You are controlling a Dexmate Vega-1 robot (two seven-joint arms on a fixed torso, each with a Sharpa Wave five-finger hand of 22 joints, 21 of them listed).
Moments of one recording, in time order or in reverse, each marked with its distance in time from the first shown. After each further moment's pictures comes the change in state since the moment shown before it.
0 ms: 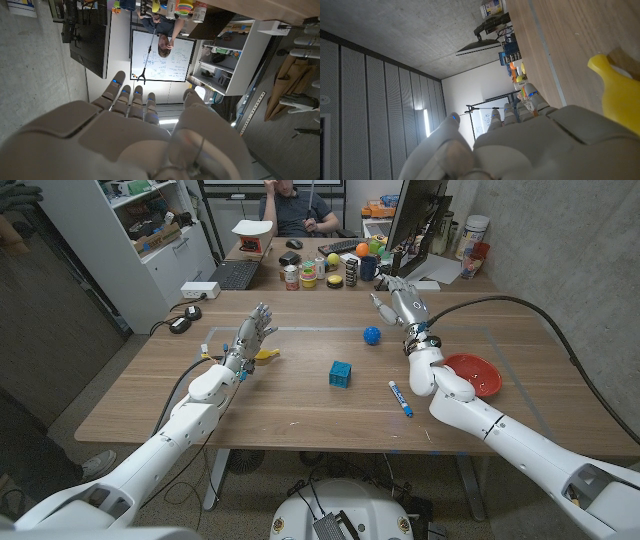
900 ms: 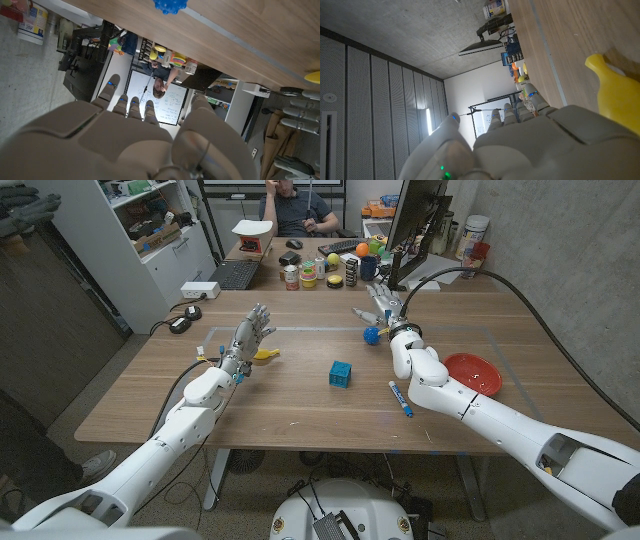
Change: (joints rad) left arm 0.030 0.017 -0.016 -0.018 -0.017 -0.017 -0.020; left_hand 0.000 0.000 -0.003 -0.003 0.000 0.000 0.000 0.000 0.000 0.000 0.000 0.000 0.000 0.000 0.000 0.000 0.000 0.000 0.000 -0.007 0.000; right arm 0.164 0.048 -0.157 0.037 -0.109 -0.241 0.389; right_hand -0.059 -0.023 -0.060 0.011 0.000 -0.136 -0.013 -0.008 0.000 -0.217 0.018 -0.008 0.000 -0.144 0.044 0.000 -0.003 -0.075 0.096 -0.071 -0.002
